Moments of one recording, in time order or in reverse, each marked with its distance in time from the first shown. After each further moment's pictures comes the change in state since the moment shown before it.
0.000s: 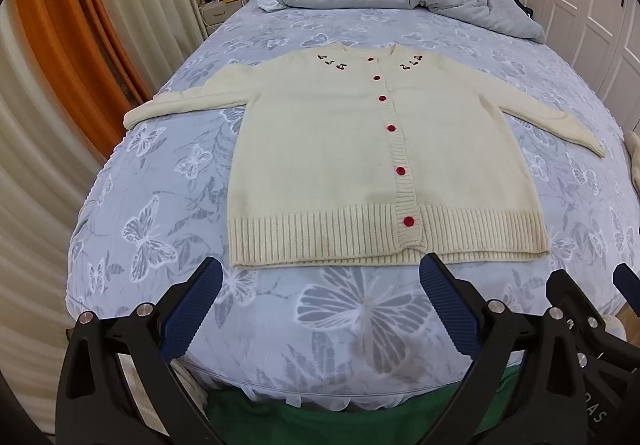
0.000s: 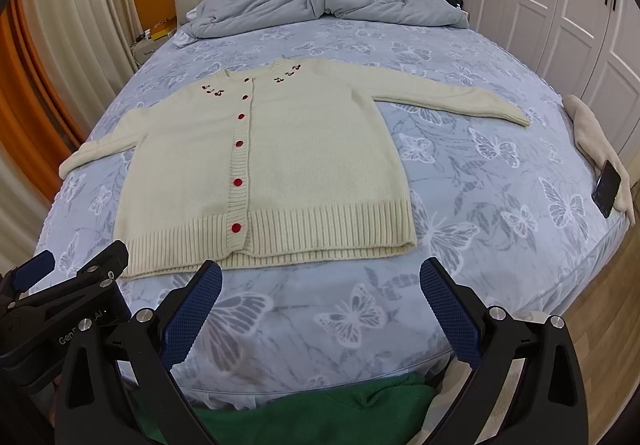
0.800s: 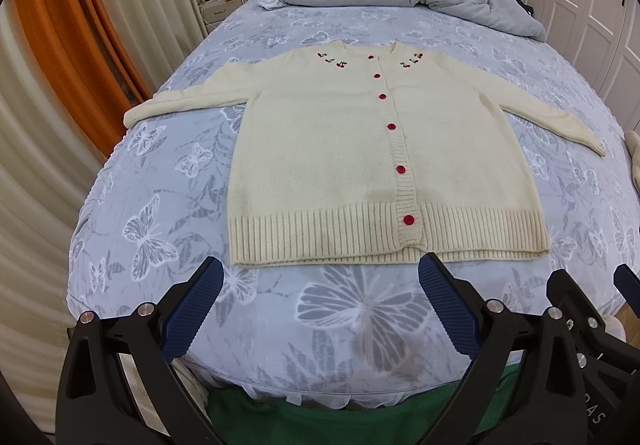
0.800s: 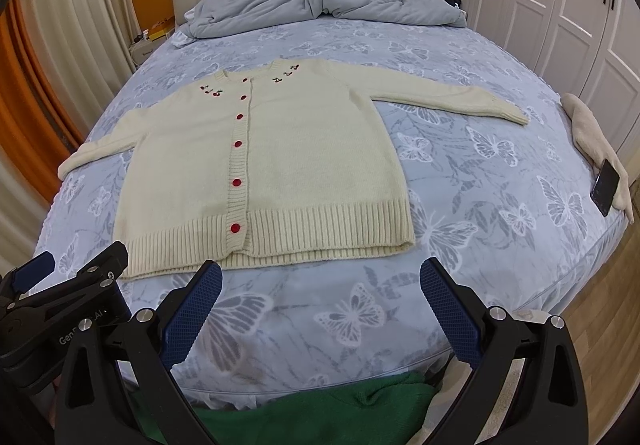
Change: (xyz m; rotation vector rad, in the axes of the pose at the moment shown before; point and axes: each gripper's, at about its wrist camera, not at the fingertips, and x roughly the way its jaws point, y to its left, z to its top) left arm 0.001 0.003 -0.001 0.001 0.018 -0.006; right arm 0.001 -0.001 -0.002 0.005 0.001 -0.001
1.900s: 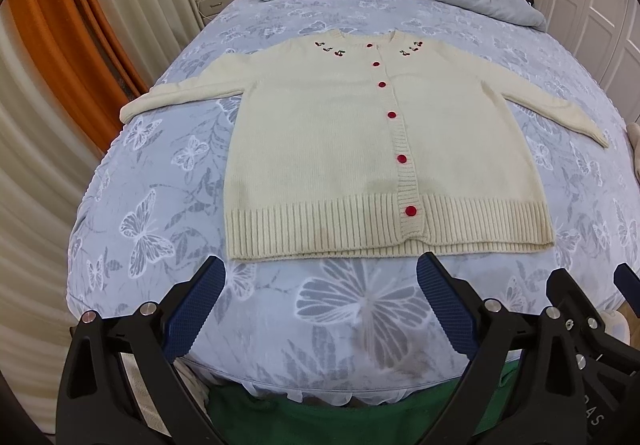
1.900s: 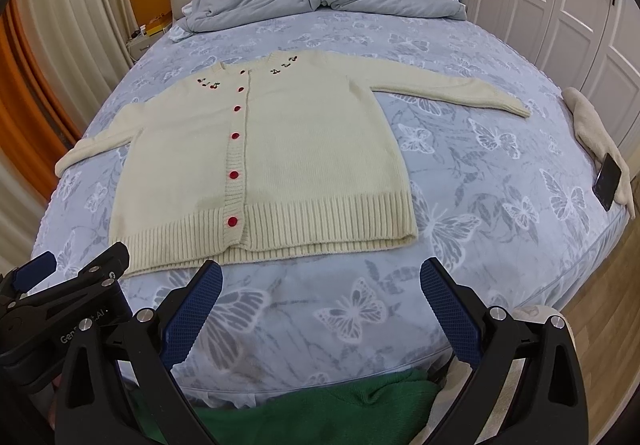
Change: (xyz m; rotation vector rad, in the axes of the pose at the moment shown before) left arm 0.010 -0.003 0.000 0.008 0.027 0.008; right arm 0.001 -0.001 -0.003 0.003 0.009 -0.001
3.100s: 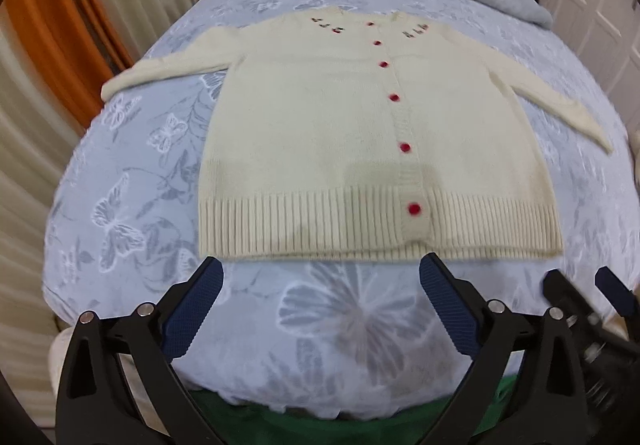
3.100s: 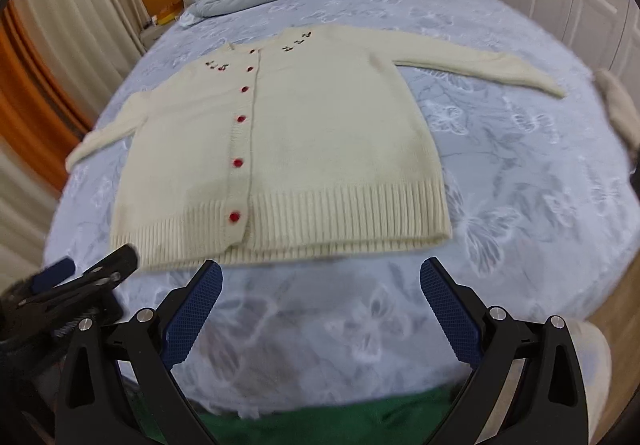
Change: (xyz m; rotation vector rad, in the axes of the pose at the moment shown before) left arm 0.045 0.008 0.008 -0.060 0.065 -0.050; right arm 0.067 -0.029 0.021 0.056 0.086 0.109
